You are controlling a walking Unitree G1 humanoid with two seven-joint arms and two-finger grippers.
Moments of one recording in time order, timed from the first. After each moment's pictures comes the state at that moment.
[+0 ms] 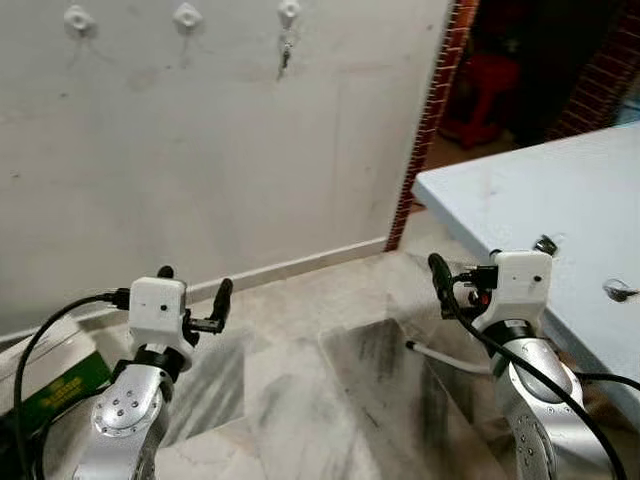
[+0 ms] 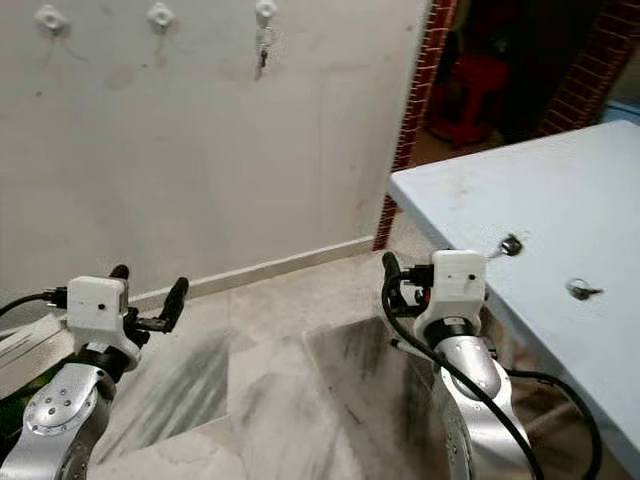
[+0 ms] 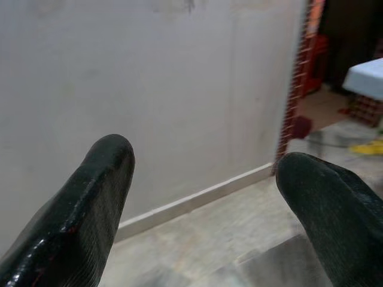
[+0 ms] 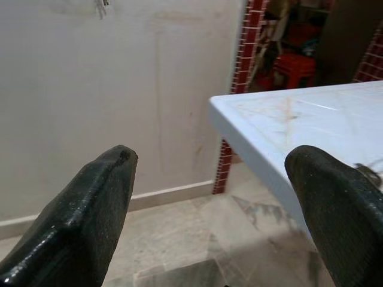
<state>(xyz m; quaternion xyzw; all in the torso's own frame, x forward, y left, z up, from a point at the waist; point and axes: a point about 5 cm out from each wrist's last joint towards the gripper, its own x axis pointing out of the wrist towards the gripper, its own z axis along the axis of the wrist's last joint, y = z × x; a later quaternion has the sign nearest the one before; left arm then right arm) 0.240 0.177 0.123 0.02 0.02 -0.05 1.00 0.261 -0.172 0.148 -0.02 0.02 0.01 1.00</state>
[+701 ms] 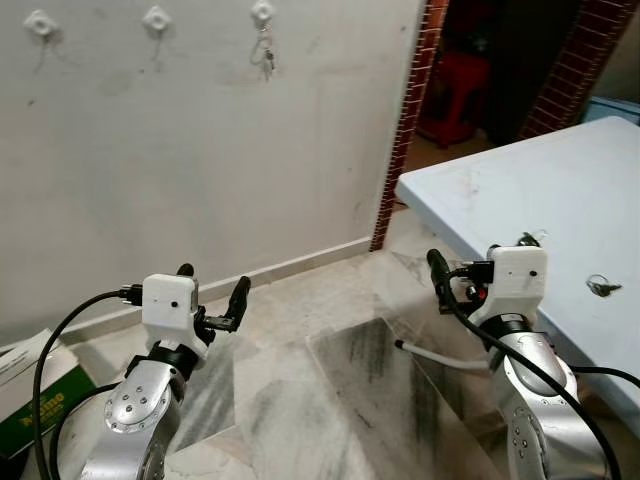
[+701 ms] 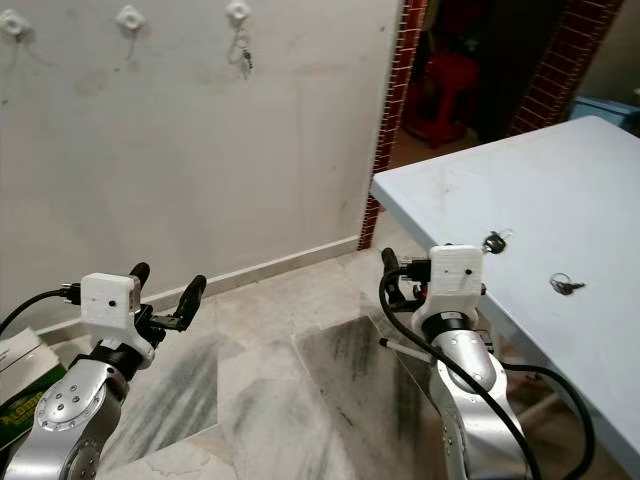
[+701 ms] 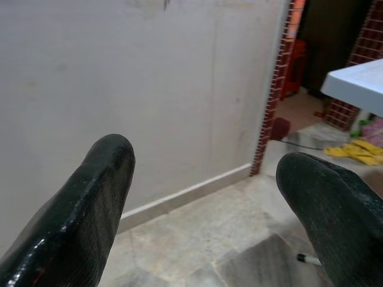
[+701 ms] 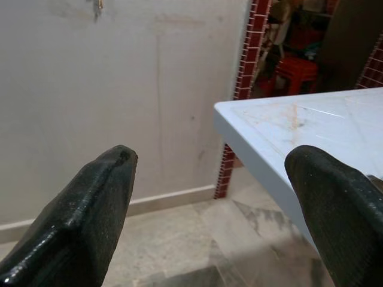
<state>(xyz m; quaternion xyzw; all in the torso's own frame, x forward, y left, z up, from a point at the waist) 0.239 0.171 0.121 0.00 0.03 -0.08 1.00 0.265 -0.165 0.147 -0.02 0.01 0.02 1.00</state>
